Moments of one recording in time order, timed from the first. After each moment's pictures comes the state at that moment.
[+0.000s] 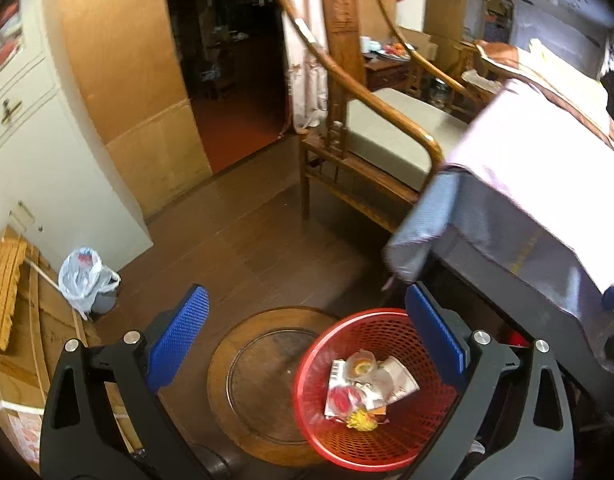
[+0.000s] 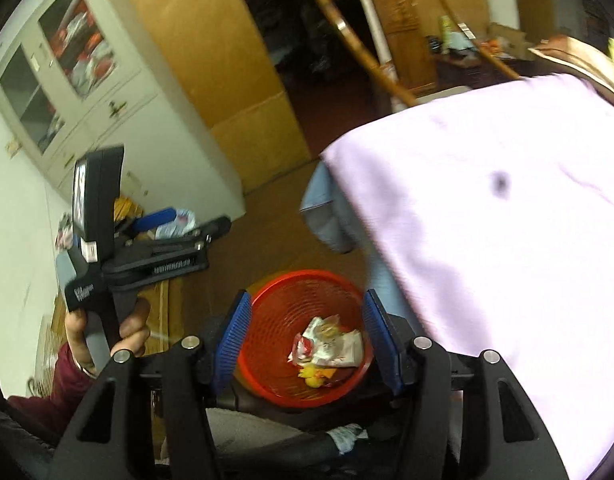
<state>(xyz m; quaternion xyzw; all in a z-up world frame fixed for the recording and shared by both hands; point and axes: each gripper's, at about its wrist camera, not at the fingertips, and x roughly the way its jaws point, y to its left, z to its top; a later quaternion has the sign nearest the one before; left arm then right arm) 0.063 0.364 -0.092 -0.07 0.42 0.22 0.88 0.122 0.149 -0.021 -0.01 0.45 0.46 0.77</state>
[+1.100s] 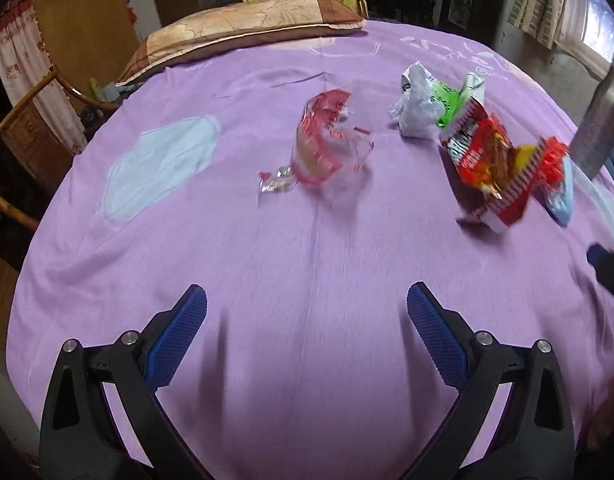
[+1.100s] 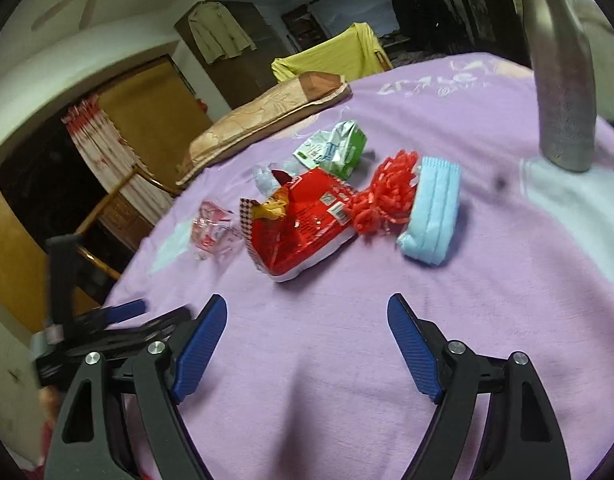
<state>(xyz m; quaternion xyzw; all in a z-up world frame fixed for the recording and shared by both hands) 0.268 -0.080 -0.073 0.11 0.46 -0.11 0.87 0.158 -0.292 -0.084 0.28 0.35 0.08 0.89</state>
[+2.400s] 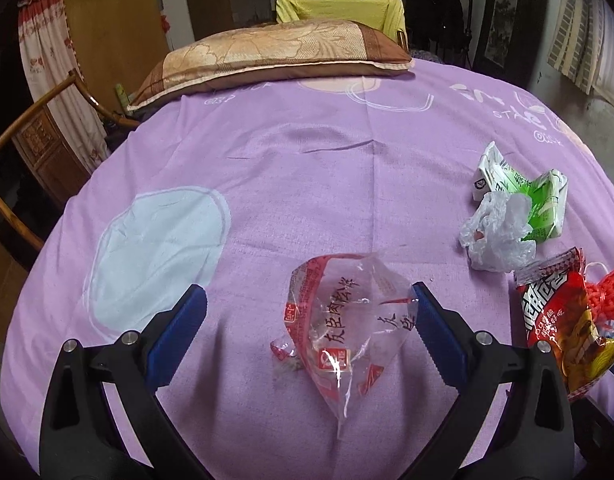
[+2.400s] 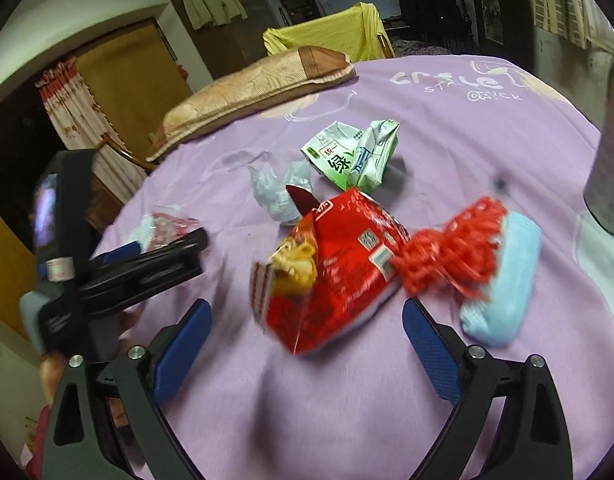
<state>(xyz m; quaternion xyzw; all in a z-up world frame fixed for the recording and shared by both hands) 0.365 -0.090 -0.070 0.07 0.42 -0.06 0.90 0.244 -0.257 -0.076 0.21 0.42 0.03 0.88</state>
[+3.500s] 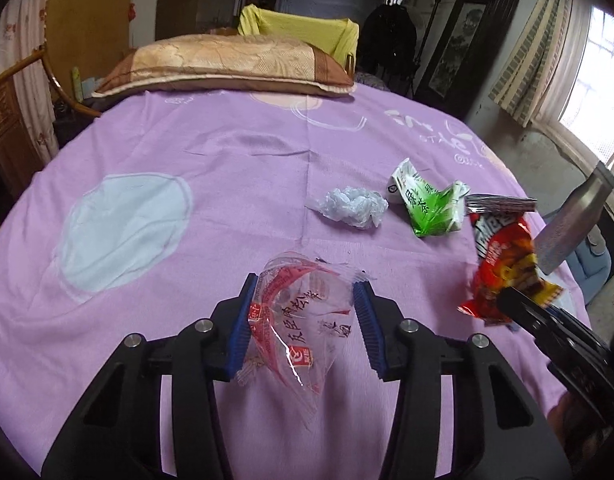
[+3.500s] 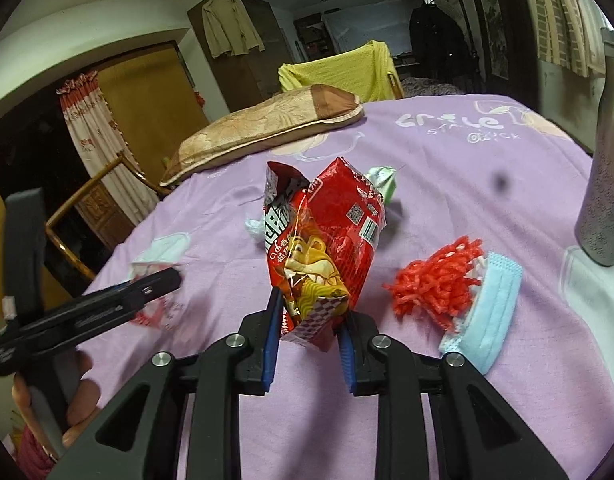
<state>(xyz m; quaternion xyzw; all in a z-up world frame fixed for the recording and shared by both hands) 0.309 -0.065 -0.037 -0.02 0.40 -0.18 0.90 0.223 -0.273 -0.056 0.20 0.34 0.05 0.92</state>
